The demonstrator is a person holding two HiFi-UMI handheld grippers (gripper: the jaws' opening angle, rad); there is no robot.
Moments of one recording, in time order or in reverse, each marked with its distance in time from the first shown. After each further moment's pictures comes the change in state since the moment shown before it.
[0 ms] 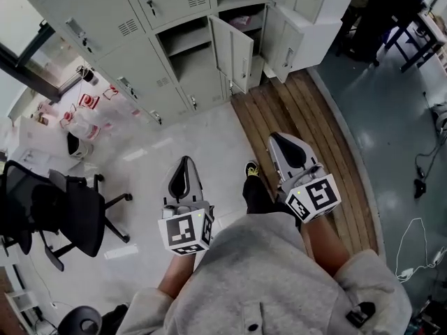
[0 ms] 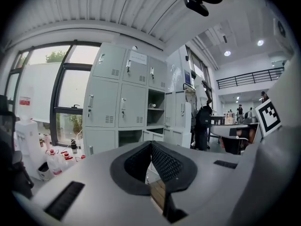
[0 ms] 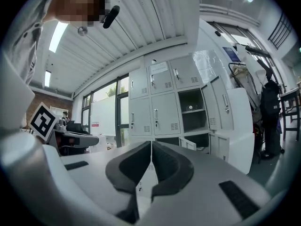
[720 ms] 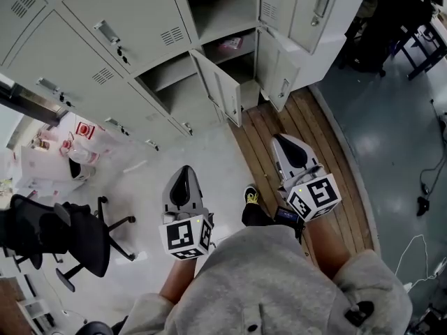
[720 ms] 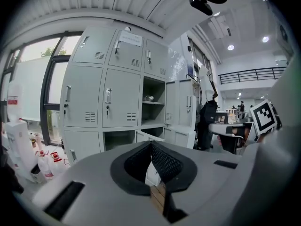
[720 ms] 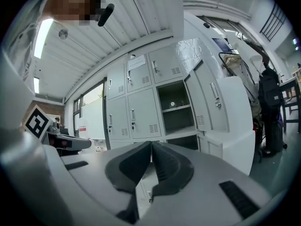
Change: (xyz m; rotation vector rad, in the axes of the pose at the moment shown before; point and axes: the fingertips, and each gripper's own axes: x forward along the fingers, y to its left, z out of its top) left arm 0.189 -0.033 0.033 0.006 0.075 0.003; right arm 0.110 -0.185 0.013 0.080 0.017 -0.043
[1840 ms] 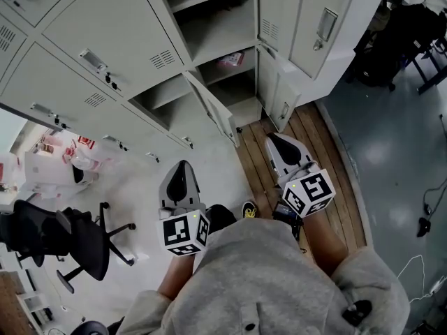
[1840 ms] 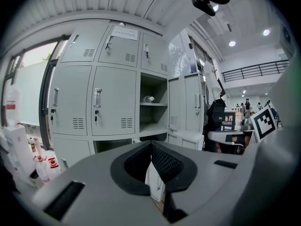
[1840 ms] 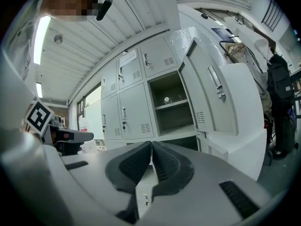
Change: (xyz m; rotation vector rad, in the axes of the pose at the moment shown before) left arm 0.107 -0.020 0.040 0.022 -0.025 0.054; right arm 0.078 -0.088 0.001 0.029 0.022 0.069
